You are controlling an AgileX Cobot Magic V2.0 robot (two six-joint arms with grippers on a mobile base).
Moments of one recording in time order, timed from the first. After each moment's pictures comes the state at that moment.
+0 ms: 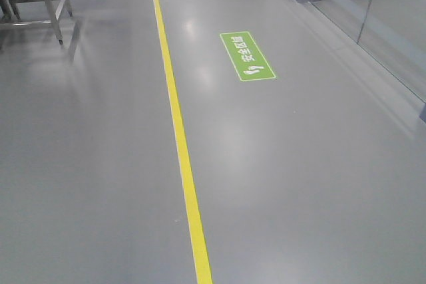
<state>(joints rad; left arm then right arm) -0.16 0.27 -0.36 -0.05 0.56 0.00 0.17 0.23 -0.39 0.05 0.36 -0.10</state>
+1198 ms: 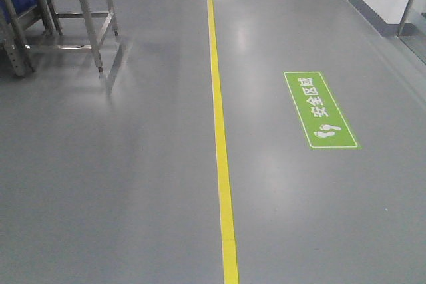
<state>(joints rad) -0.16 0.27 -0.36 -0.05 0.56 0.00 0.17 0.23 -0.39 0.05 0.36 -0.10</state>
